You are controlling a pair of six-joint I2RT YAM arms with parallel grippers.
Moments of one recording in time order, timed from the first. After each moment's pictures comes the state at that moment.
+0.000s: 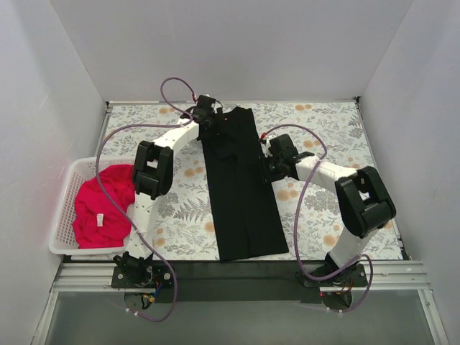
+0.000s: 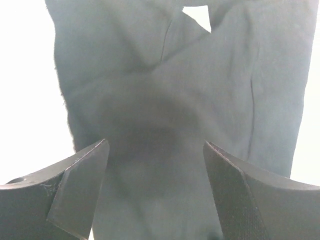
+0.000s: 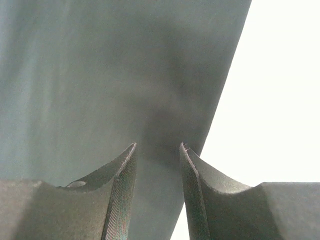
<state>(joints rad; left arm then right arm) -0.39 2.38 1.99 -0.43 -0.09 -0.54 0.50 1.74 1.04 -0.23 -0.16 0.19</state>
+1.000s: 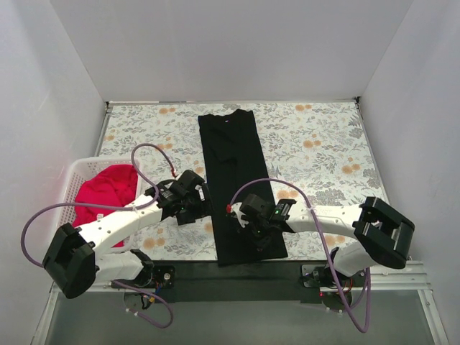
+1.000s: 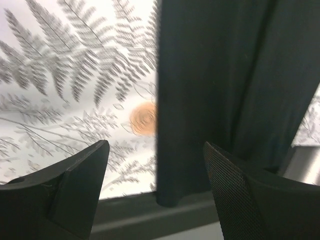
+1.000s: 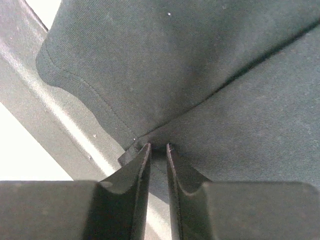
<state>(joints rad) -0.72 1.22 0.77 -0.64 -0.07 -0.93 1.09 1.44 0.72 -0.44 -0.32 0.26</state>
